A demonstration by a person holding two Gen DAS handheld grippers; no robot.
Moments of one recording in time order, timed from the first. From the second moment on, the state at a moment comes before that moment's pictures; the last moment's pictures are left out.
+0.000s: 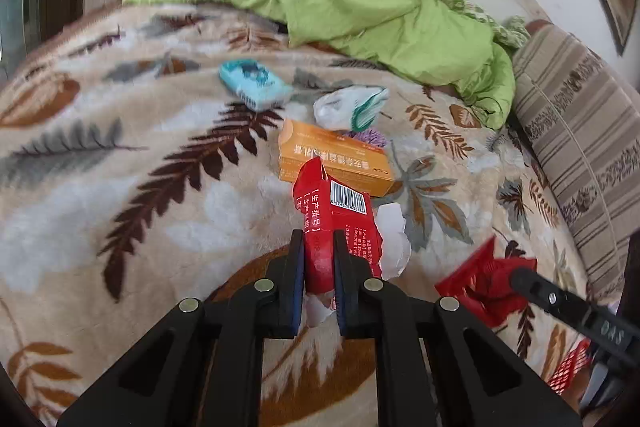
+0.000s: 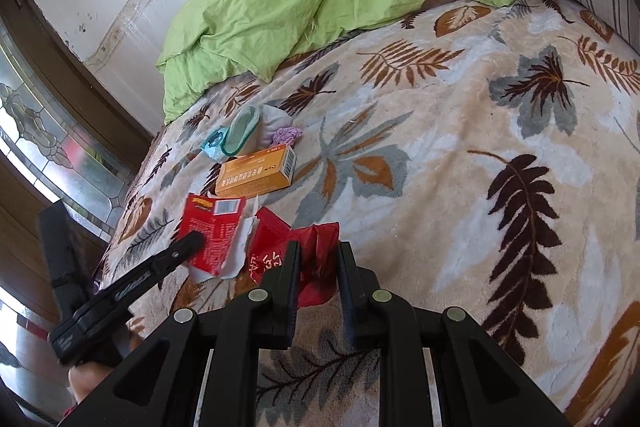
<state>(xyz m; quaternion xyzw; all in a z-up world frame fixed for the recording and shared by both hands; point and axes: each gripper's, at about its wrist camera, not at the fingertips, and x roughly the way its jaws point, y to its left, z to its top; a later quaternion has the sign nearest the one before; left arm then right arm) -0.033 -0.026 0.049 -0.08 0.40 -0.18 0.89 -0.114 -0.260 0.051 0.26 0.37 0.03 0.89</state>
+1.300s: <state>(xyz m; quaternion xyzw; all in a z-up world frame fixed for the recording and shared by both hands) -0.089 -0.042 0.088 0.01 0.31 -0.21 0.93 -0.129 -0.254 0.073 0.23 0.34 0.01 0.91</state>
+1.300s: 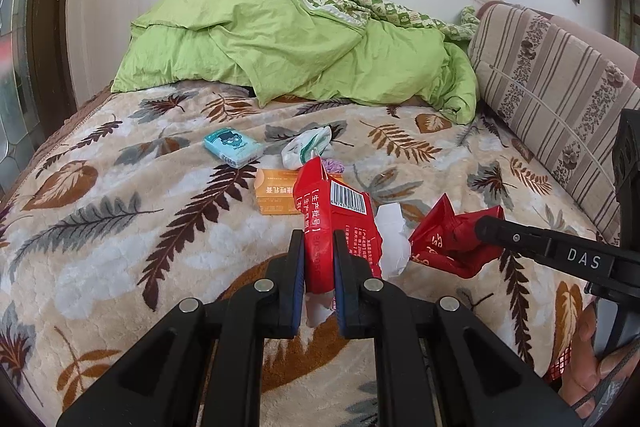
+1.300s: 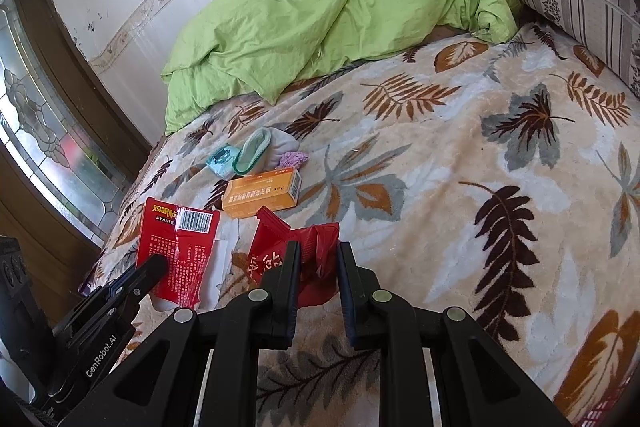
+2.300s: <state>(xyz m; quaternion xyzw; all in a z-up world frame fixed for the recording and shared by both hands) -0.193 -0.142 0.141 0.04 0.27 -0.39 0.88 -0.314 -0.362 0.127 0.28 0.24 -0.09 0.92</state>
